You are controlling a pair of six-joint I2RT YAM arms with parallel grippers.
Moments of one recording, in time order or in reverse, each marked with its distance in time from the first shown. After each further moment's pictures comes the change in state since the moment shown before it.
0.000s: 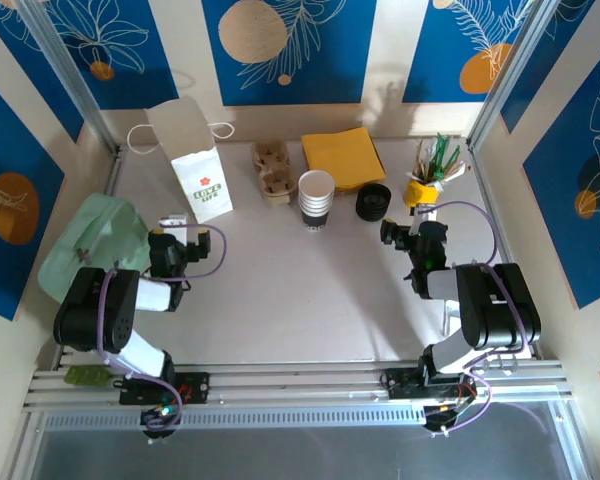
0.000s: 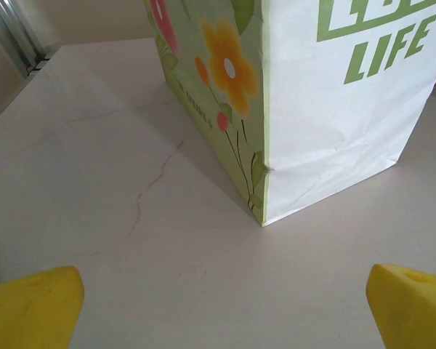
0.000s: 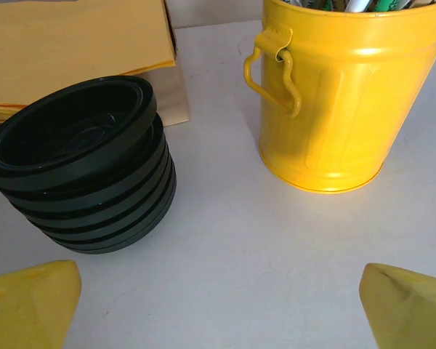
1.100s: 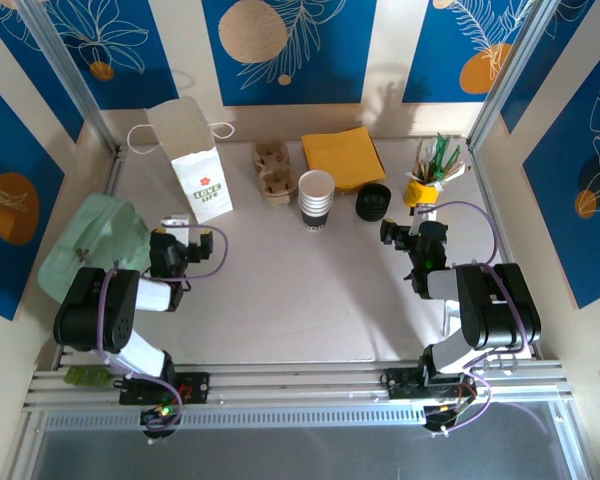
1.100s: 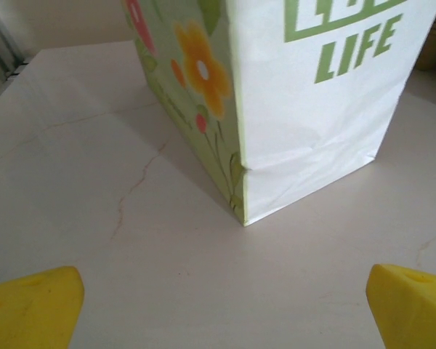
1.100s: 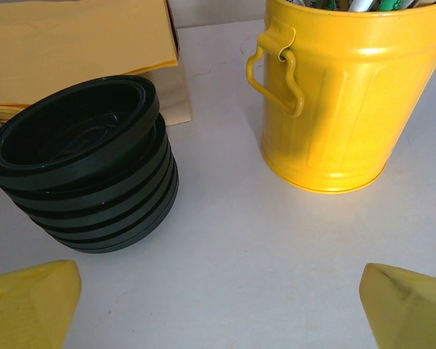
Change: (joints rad) left arm 0.000 0.000 0.000 0.004 0.054 0.017; right arm -0.004 0.000 0.000 0.000 -0.009 0.000
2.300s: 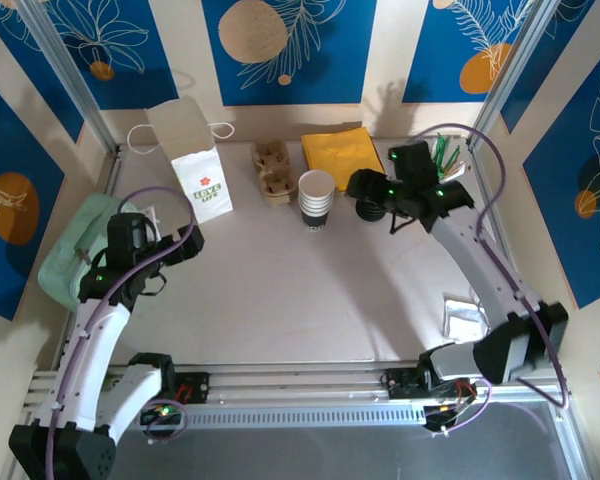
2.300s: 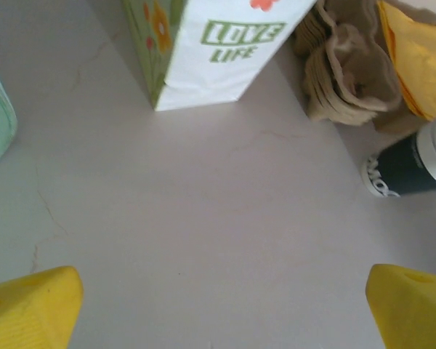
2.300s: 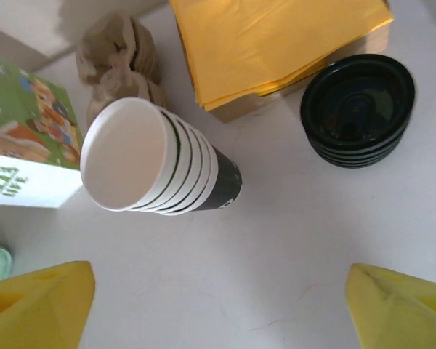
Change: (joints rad) left arm -0.016 -0.721 0.531 -1.608 0.220 -0.462; right arm 0.318 -0.123 1.018 -1.551 -0.074 0.489
